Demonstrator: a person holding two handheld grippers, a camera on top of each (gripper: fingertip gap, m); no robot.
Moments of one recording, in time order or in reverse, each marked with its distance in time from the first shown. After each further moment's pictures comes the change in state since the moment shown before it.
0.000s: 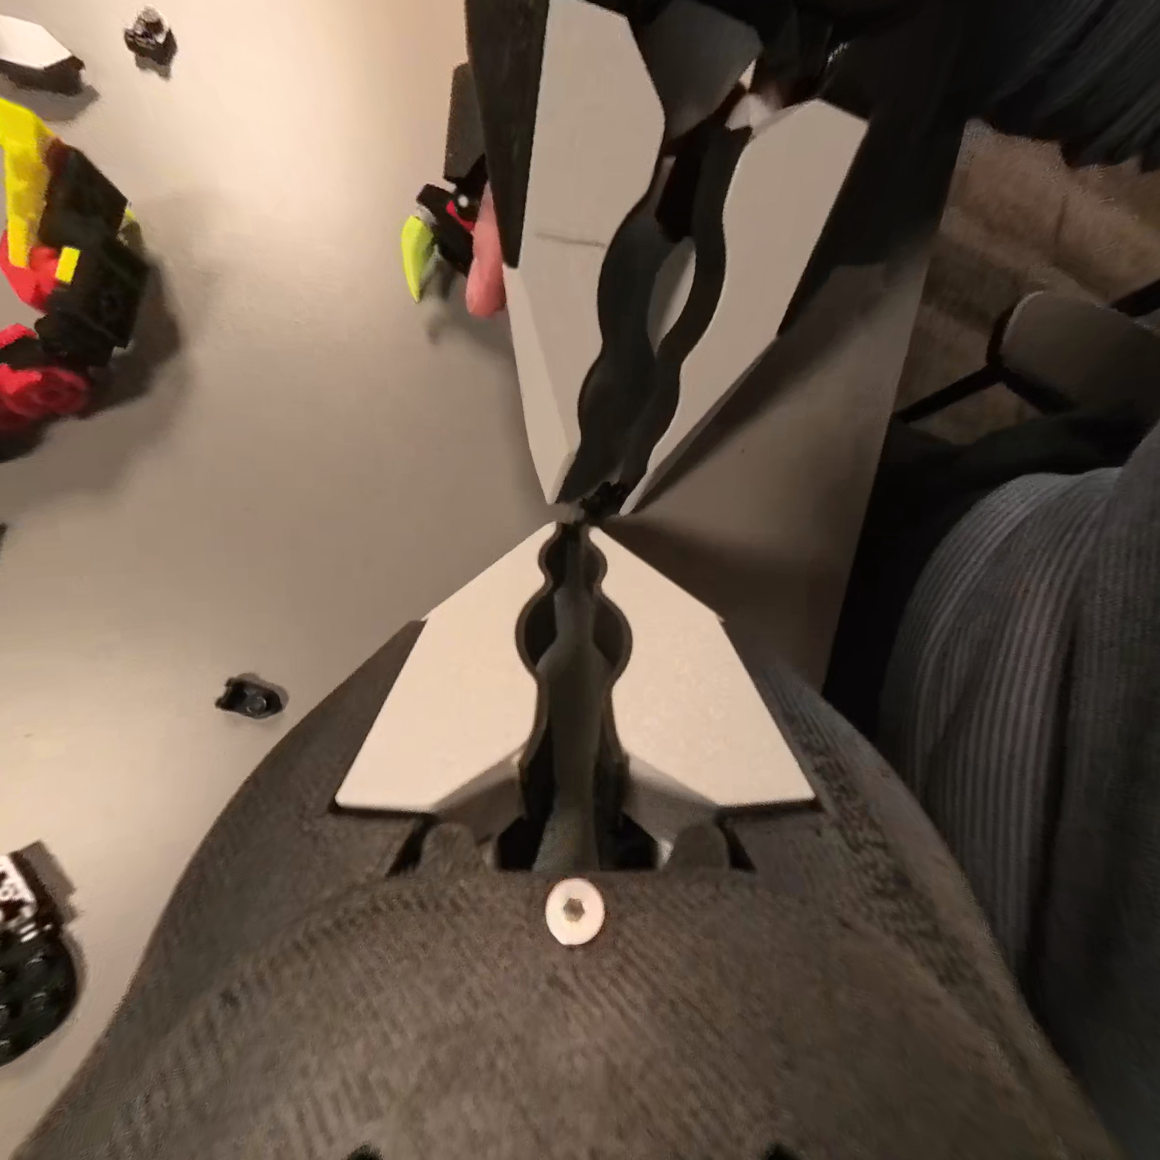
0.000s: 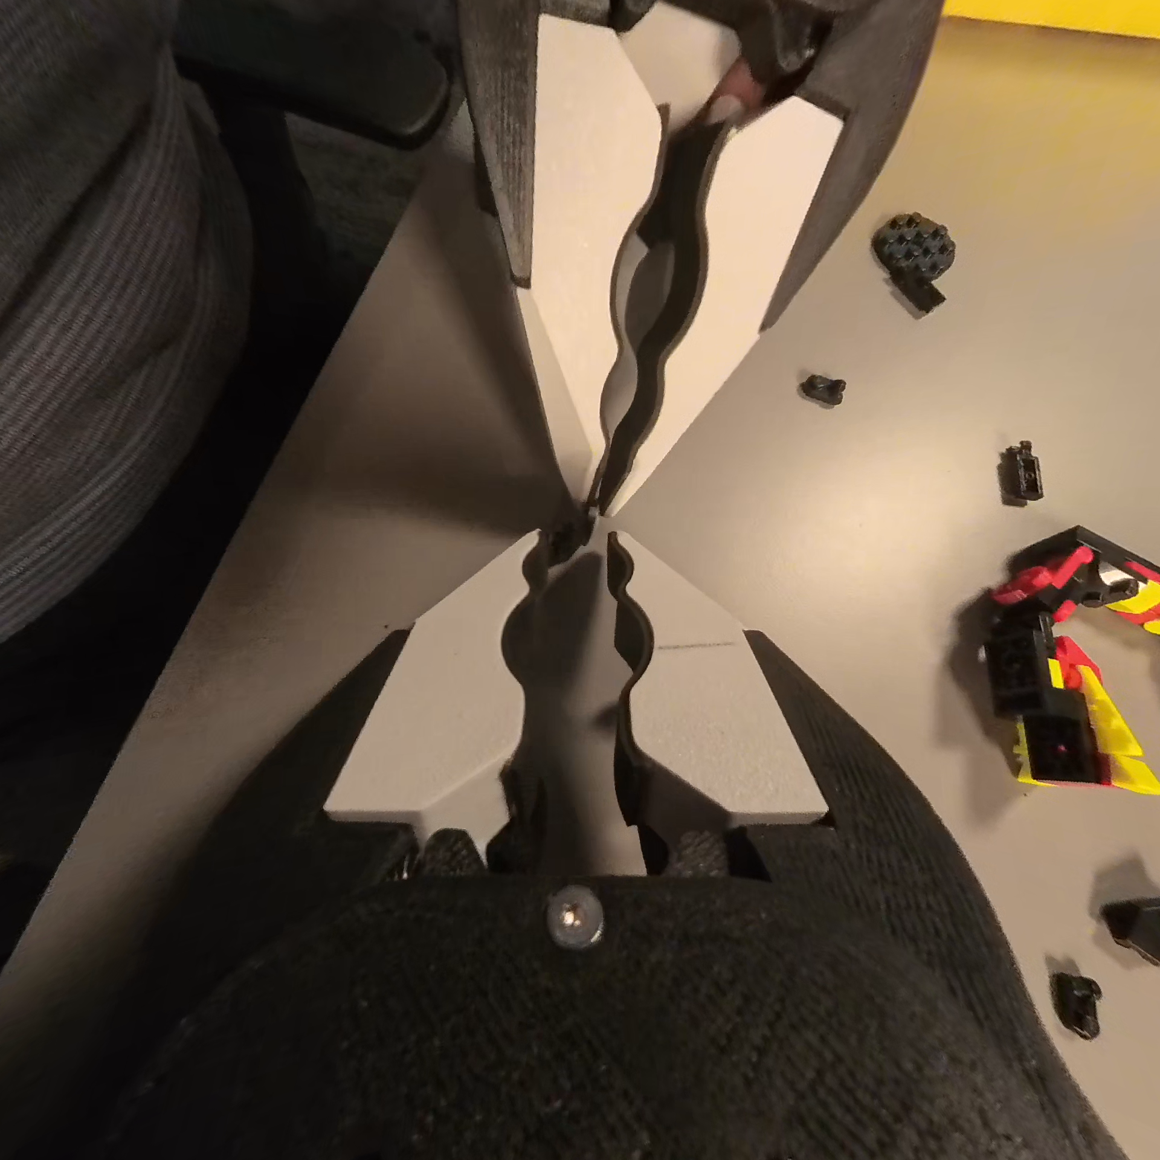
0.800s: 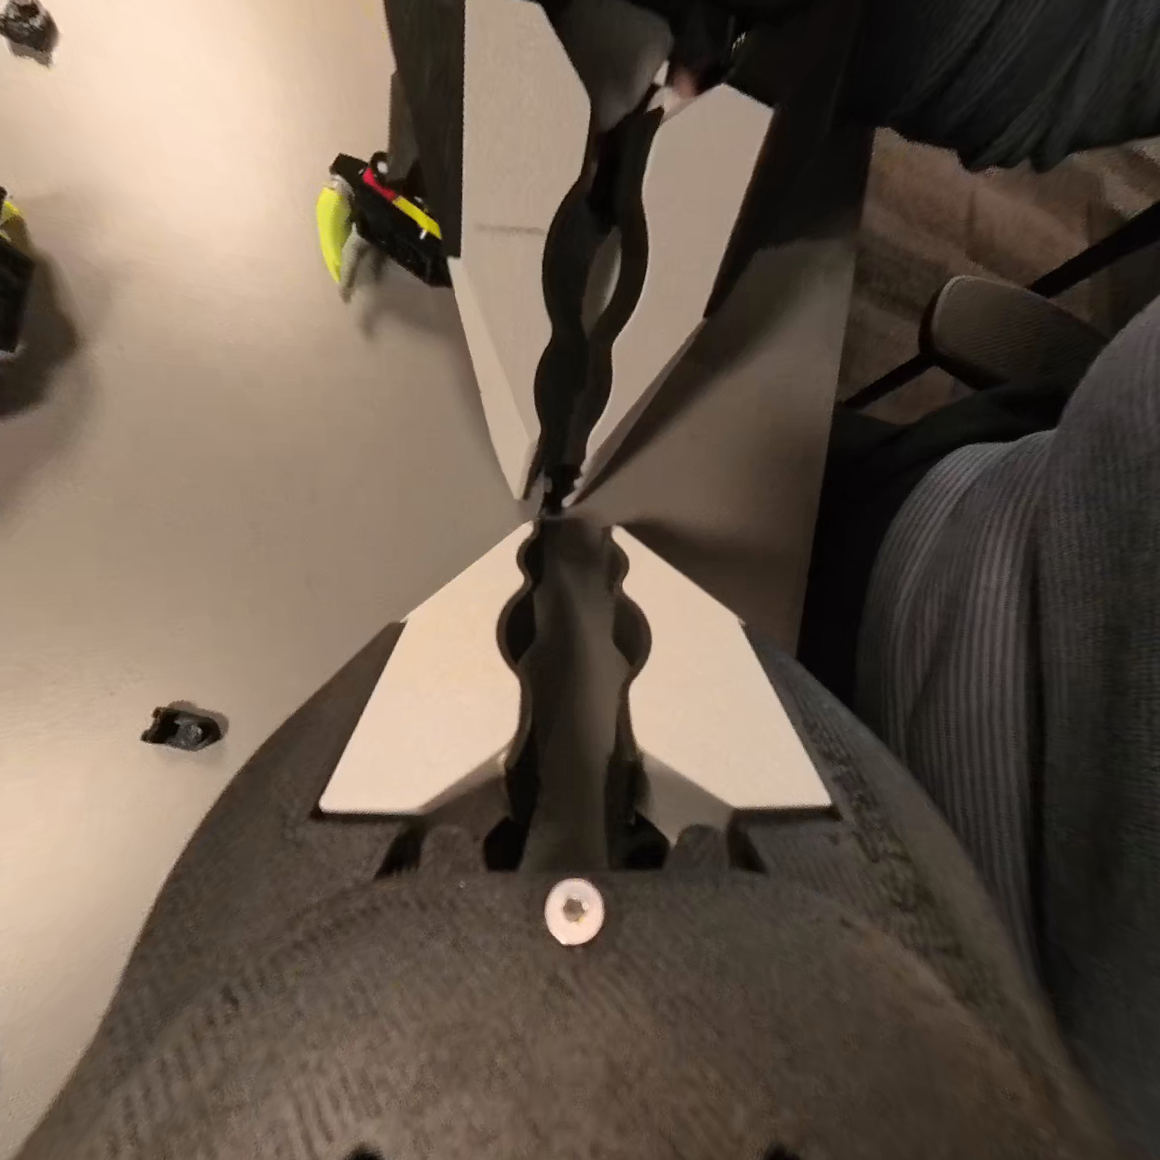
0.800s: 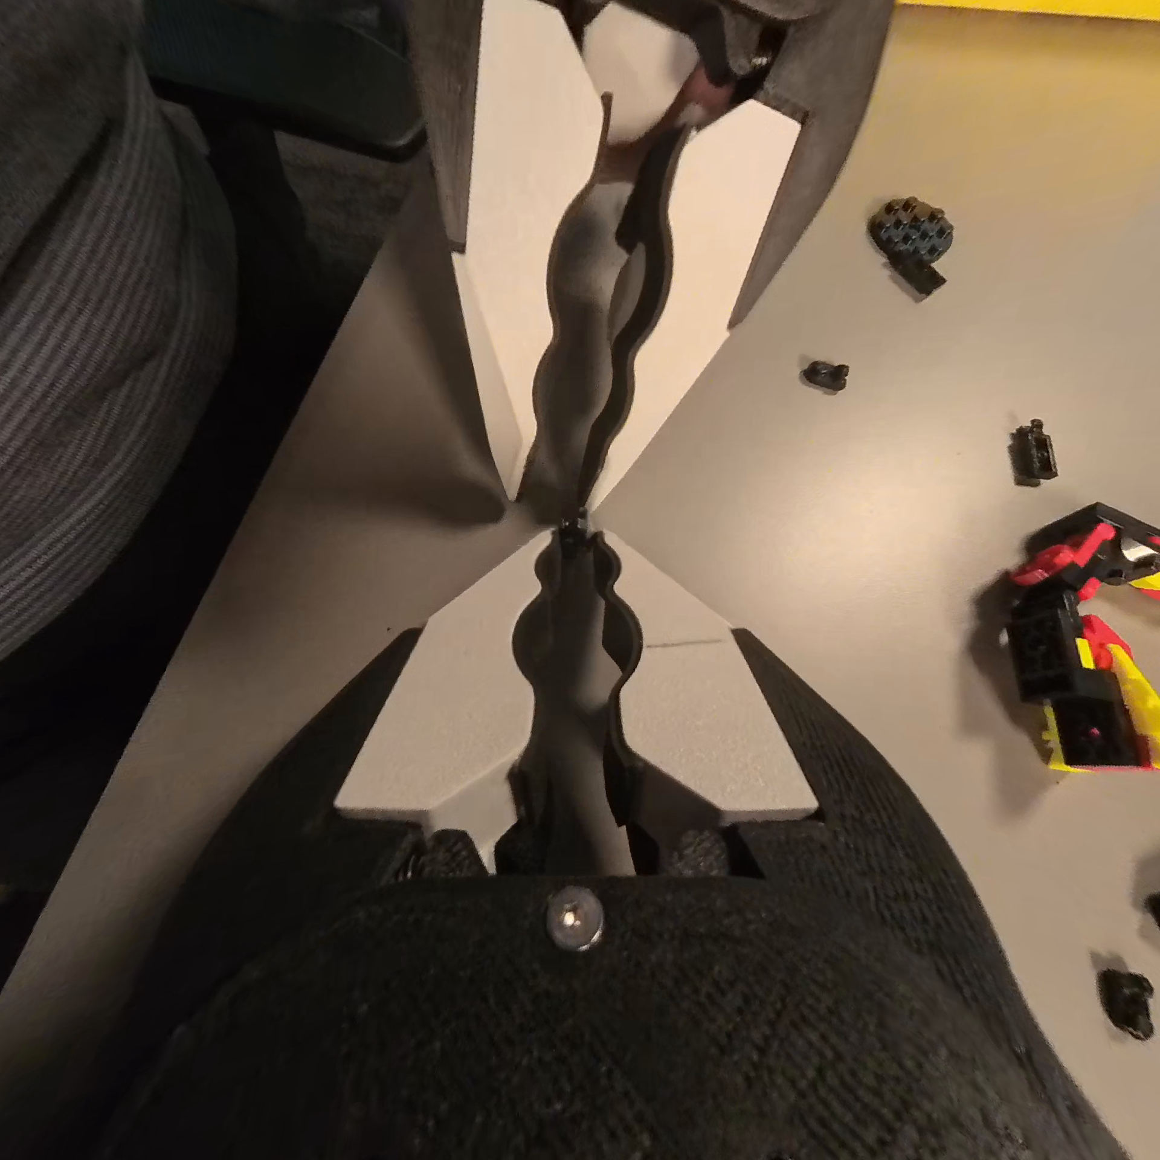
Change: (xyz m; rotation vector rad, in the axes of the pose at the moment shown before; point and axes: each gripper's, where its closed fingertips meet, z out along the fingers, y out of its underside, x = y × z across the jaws) left arm 0.014 0.006 0.002 0.029 0.095 0.033; right arm -0.001 0.003 0.004 0.022 0.017 0.033
